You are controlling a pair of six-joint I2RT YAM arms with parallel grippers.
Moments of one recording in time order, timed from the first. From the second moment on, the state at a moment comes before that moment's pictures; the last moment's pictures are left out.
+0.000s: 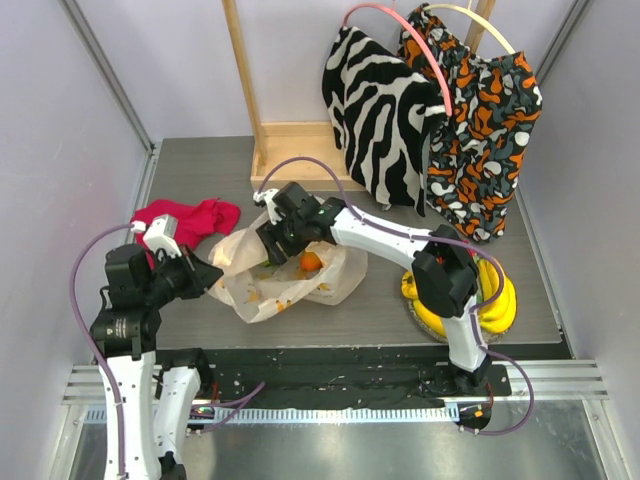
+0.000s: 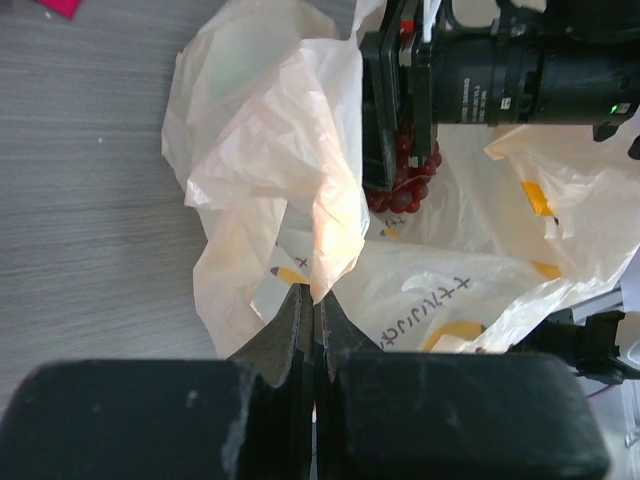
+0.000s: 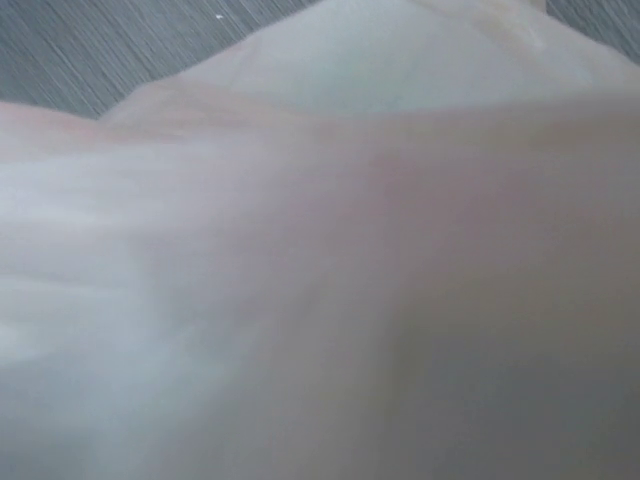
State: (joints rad) left arm 0.12 0.57 0.92 -0.95 0.54 -0.31; right arm 0.90 2.04 1.70 -0.52 -0.18 0.14
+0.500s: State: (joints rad) left arm 0.13 0.63 0.94 -0.82 0.52 -0.39; right arm 0.91 2.00 1.69 -0.55 -0.17 0.20
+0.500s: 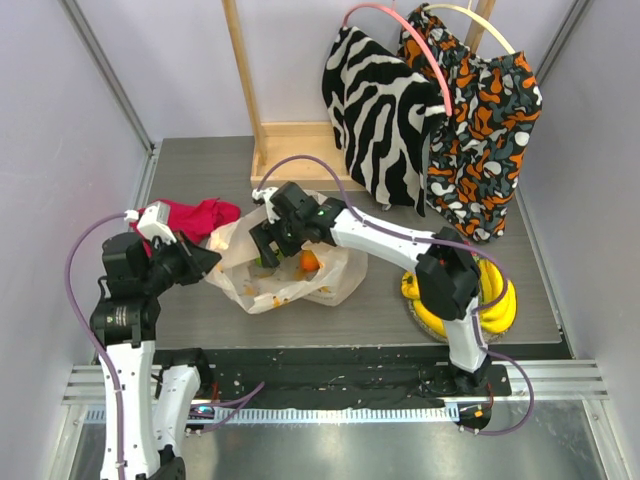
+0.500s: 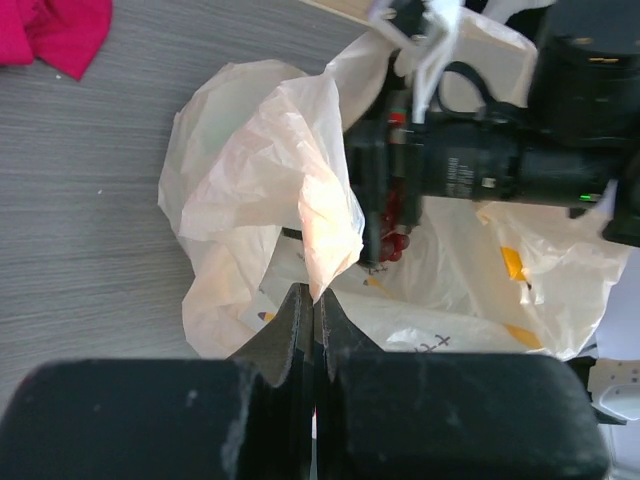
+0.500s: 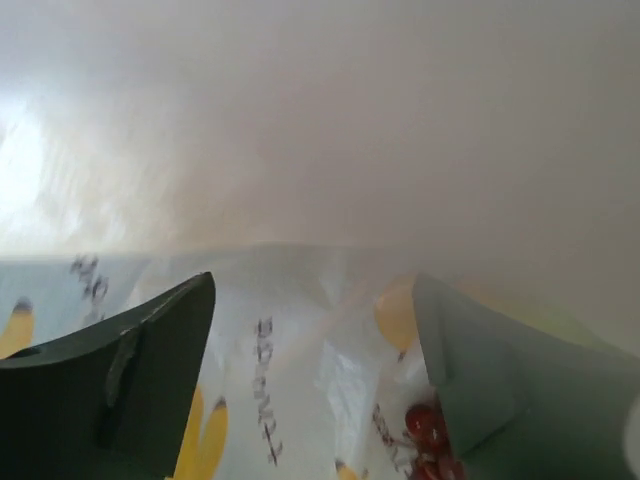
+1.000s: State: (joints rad) left arm 0.15 0.66 0.99 -0.81 0.60 -0.39; right arm 0.91 2.29 1.97 -0.49 -0.07 0.34
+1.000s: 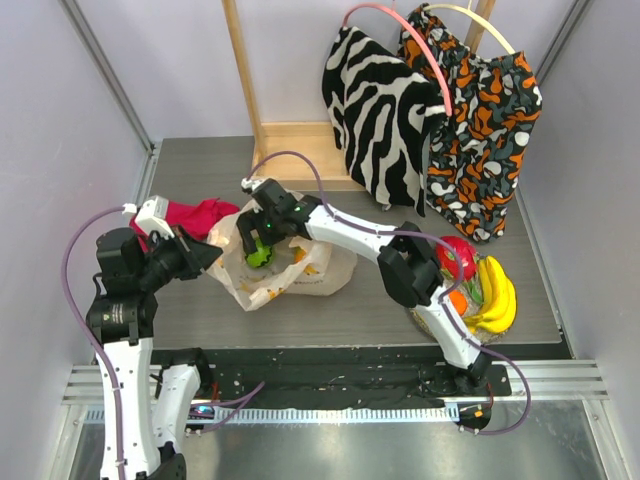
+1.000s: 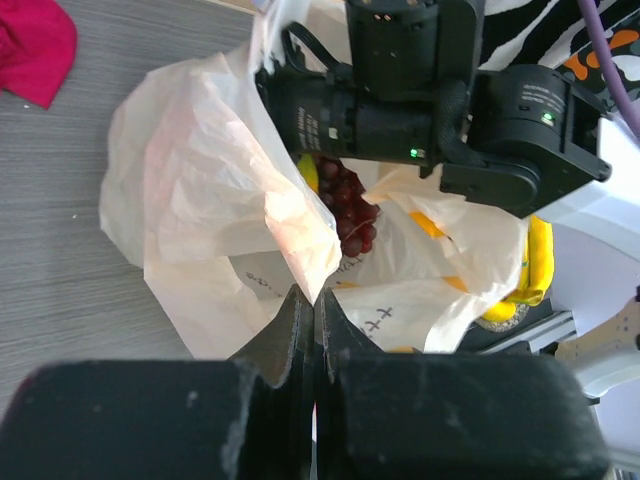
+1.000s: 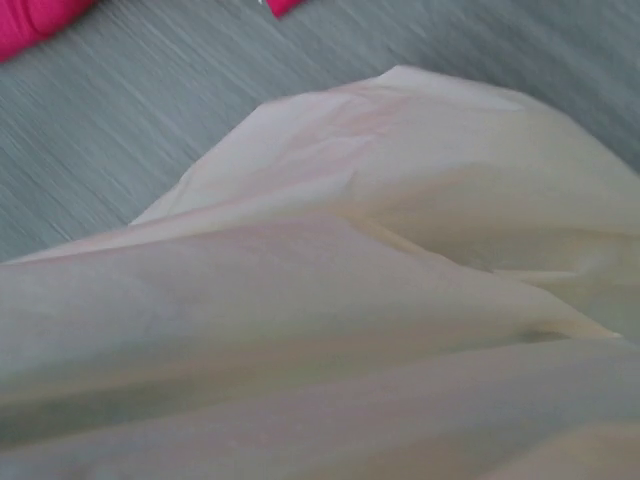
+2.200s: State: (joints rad) left arm 0.14 0.84 0.90 -0.53 0.60 -0.44; right arm 0.71 1.67 1.92 -0.51 -0.53 0.02
